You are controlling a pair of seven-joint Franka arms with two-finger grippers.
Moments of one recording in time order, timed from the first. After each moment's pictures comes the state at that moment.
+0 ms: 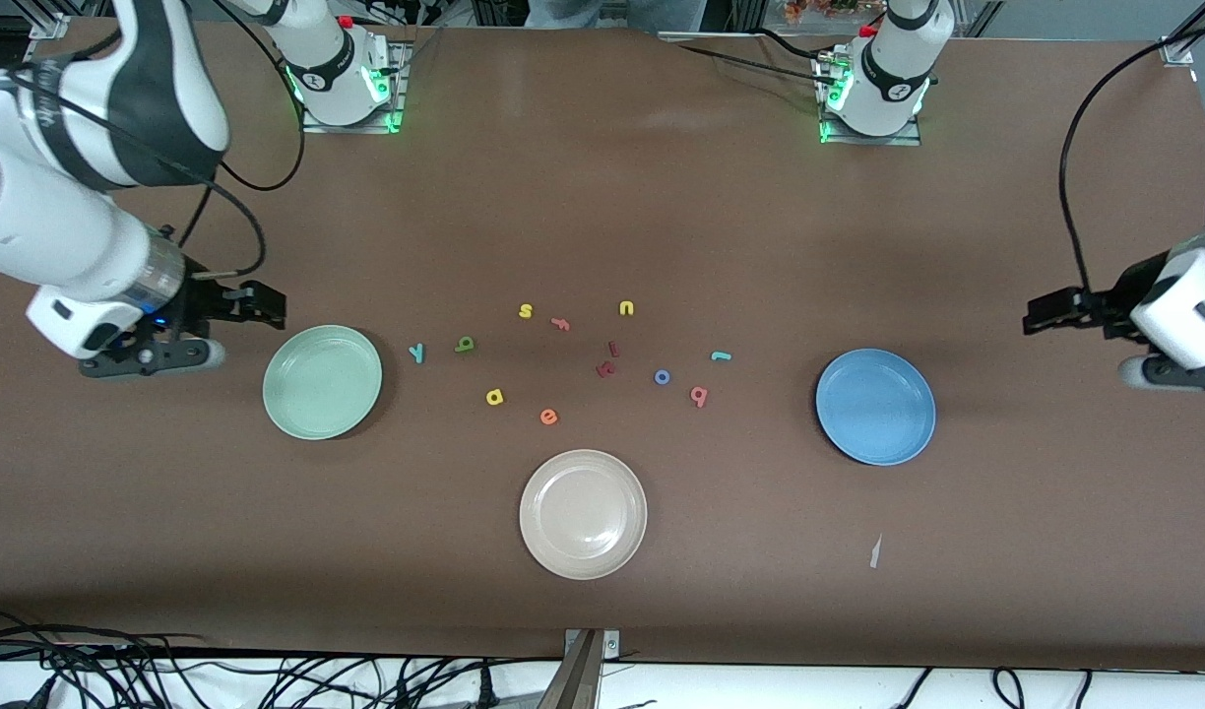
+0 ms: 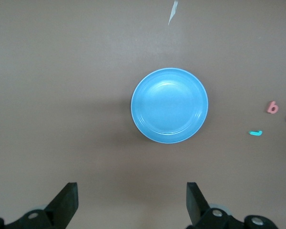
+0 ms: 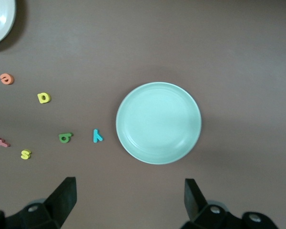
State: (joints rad) left arm -0.21 0.33 0.28 -1.40 -0.10 1.56 0.11; right arm 0.30 0.24 -0.14 -1.62 0.04 1.80 0.00
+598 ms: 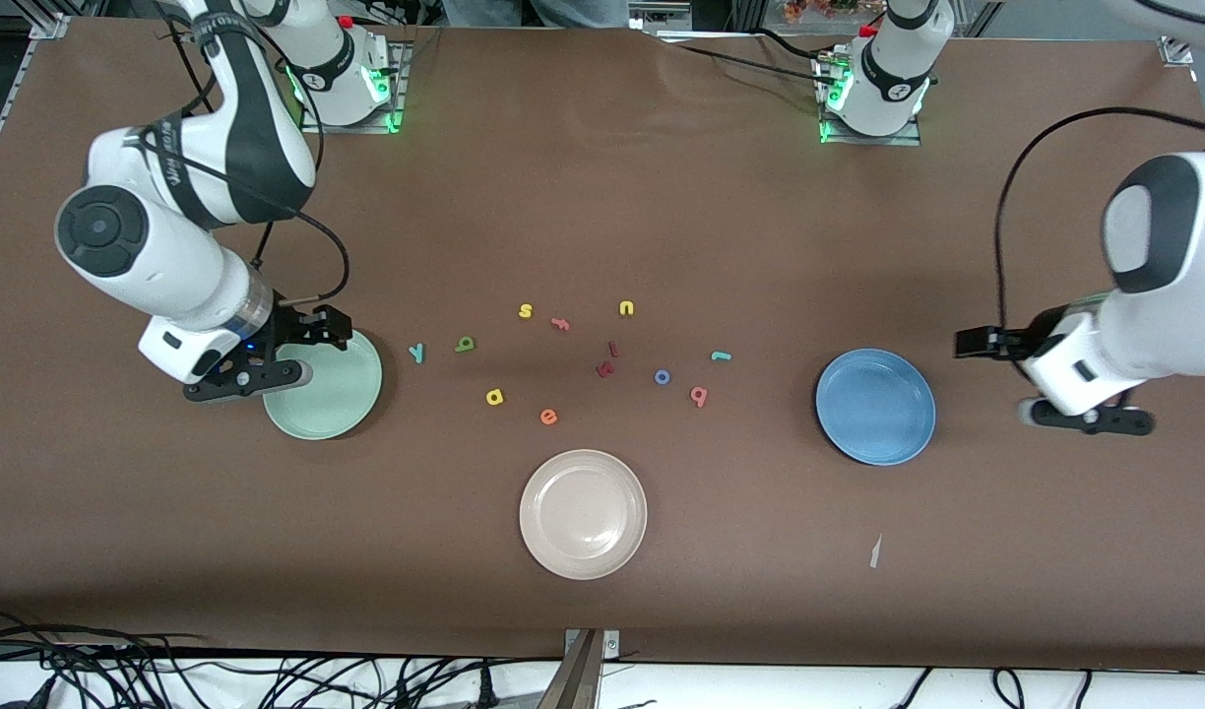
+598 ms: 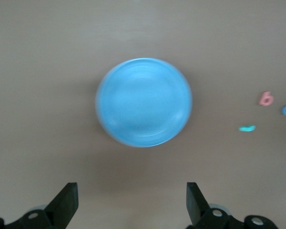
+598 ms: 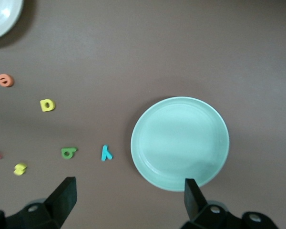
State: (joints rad) left arm -0.25 0.43 0.24 -1.42 -0.18 1.61 0.07; right arm 0.36 0.29 -0.14 -1.76 0.04 2.03 0.00
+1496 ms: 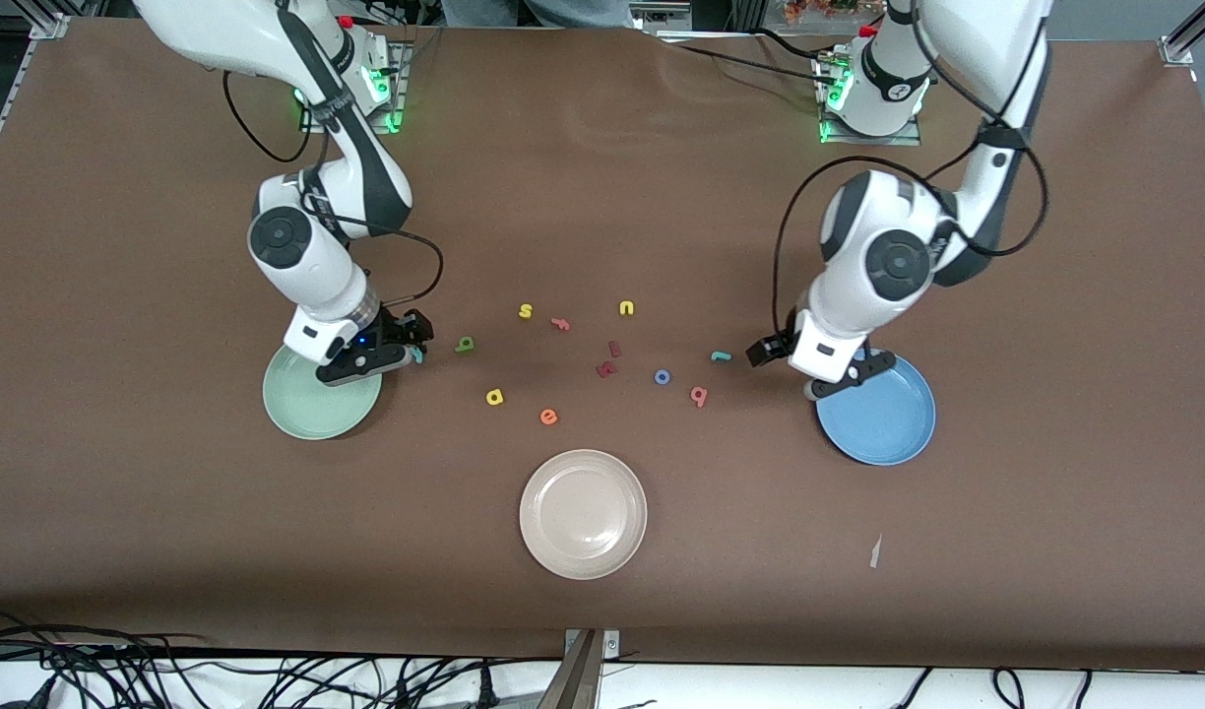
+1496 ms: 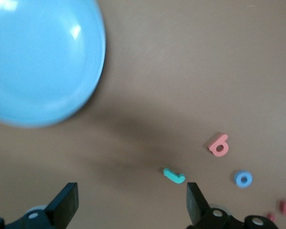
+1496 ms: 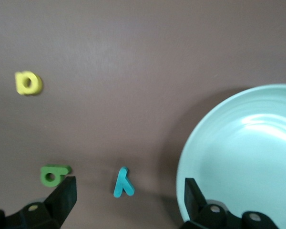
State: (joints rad) left arm -0.51 0.39 0.11 -1.94 -0.19 2.28 -0.84; right arm 0.36 0.39 -0.02 -2.16 0.04 2.65 0.00
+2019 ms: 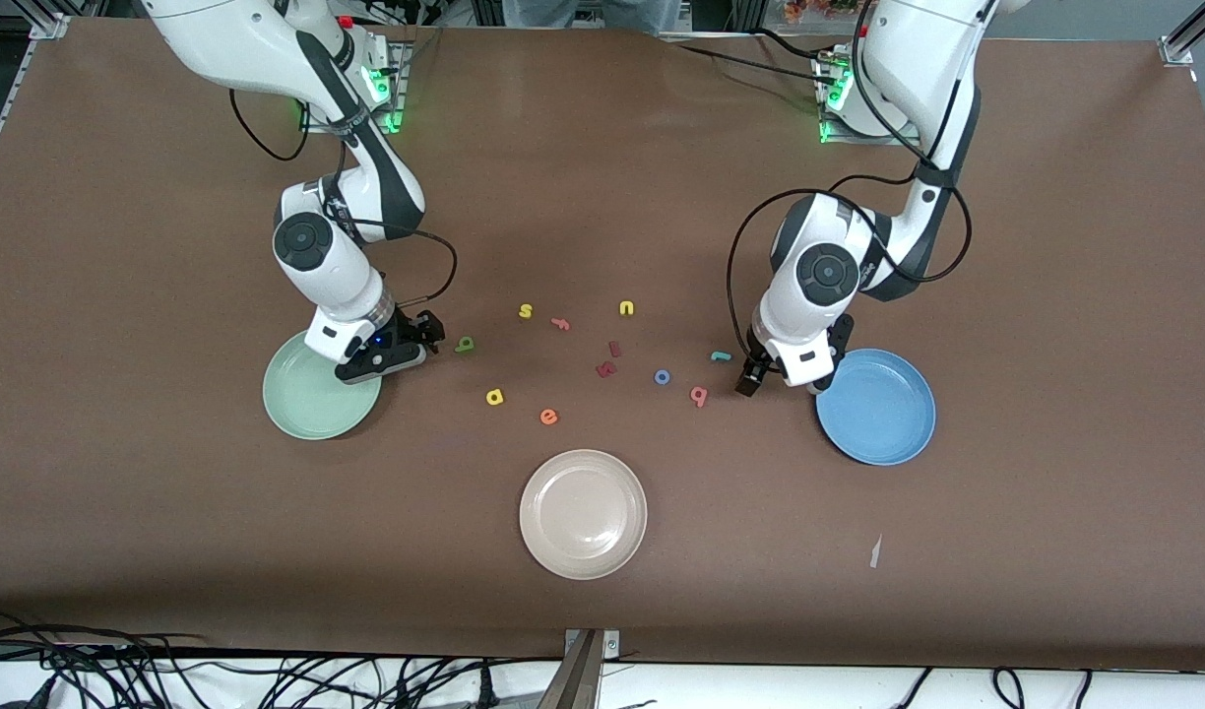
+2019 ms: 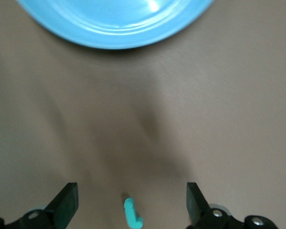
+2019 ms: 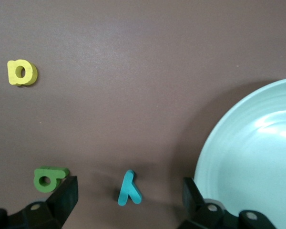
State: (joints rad) left arm -0.55 0.53 0.11 -1.94 -0.18 2.45 -1.59; right arm 0.36 0.43 -0.01 -2.18 0.04 2.72 0.00
